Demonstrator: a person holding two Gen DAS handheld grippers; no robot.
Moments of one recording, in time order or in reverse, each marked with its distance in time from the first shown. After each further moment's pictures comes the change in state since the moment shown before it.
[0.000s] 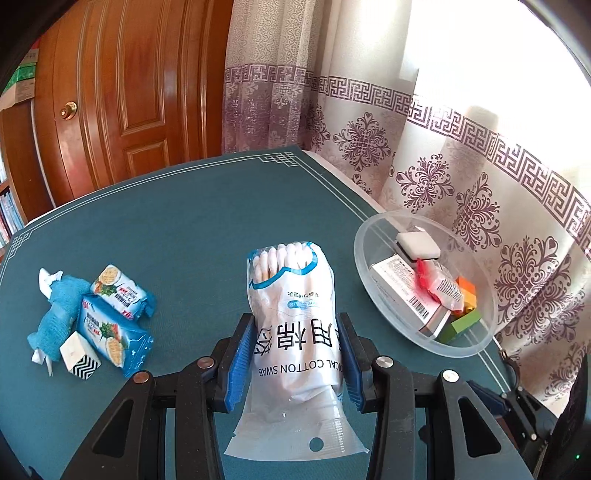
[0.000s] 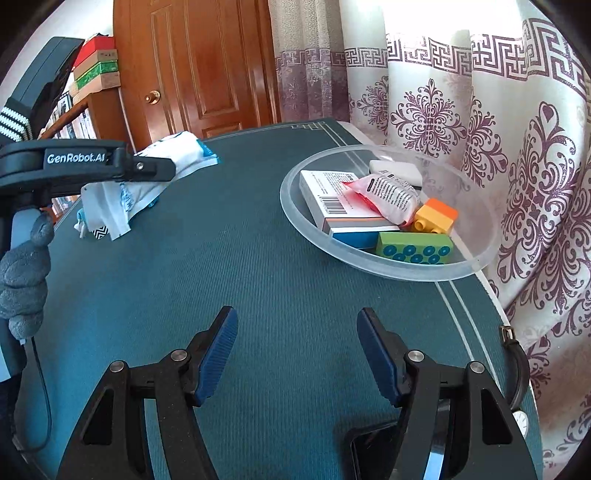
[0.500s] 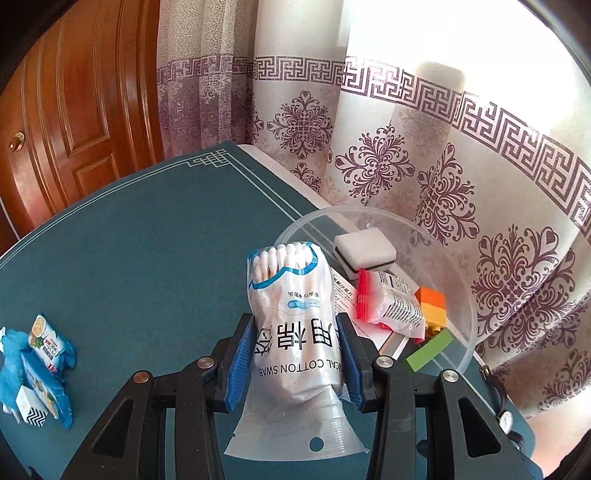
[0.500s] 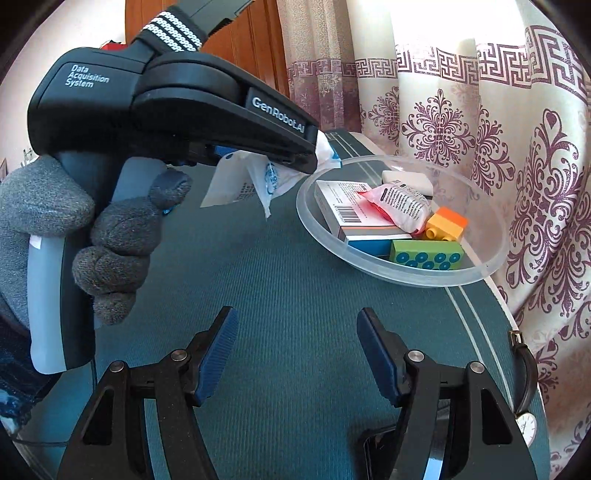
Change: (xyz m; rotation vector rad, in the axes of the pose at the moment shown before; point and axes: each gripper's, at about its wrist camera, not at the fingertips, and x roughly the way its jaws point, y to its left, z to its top) left arm 0.052 -0.070 0.025 0.111 0.050 -0.080; right arm -0.007 0.003 0.000 -0.012 -0.051 0.040
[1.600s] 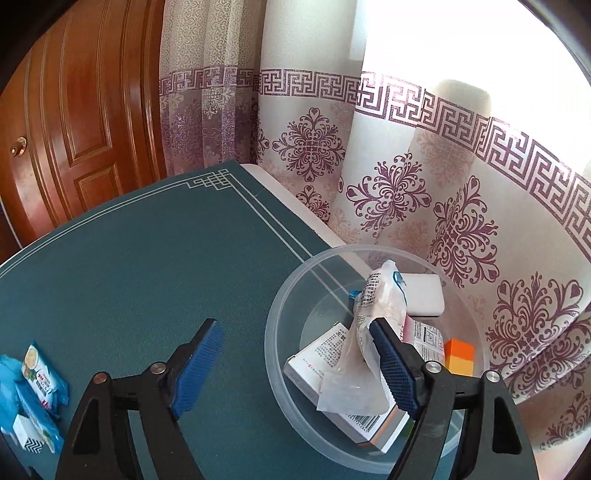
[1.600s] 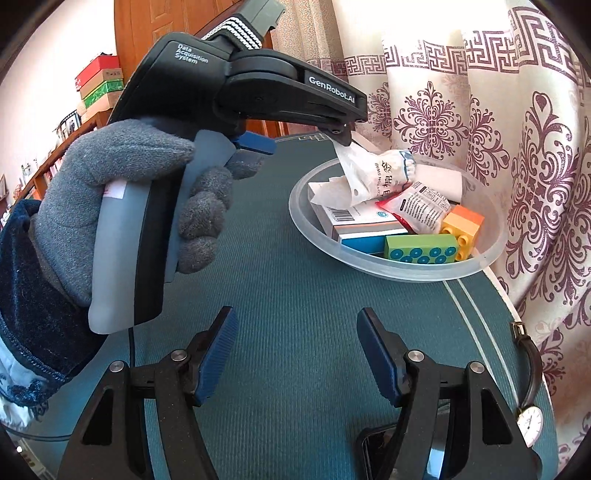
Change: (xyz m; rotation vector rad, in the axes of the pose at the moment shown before) left arm 0.018 0.005 0.031 -0.027 -0.064 0.028; right arm 0.000 -0.005 -0.002 0.057 -0.004 0.008
